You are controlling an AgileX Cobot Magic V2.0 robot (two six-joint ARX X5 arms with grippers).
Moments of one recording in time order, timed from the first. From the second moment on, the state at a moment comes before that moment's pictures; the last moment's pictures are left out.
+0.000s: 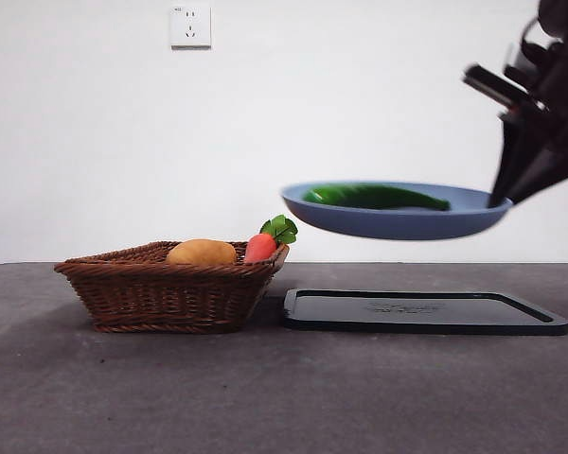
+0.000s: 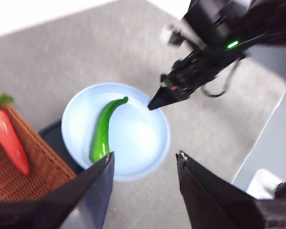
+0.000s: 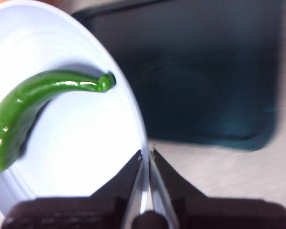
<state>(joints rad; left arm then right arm) -0.75 1.11 1.38 -0.73 0.16 -0.11 0.08 1.52 1.11 -0.65 -0.43 0.27</state>
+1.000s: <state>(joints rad) -0.75 1.02 1.38 -0.76 0.16 -0.12 -0.01 1.92 1.28 -0.57 -0.43 0.28</state>
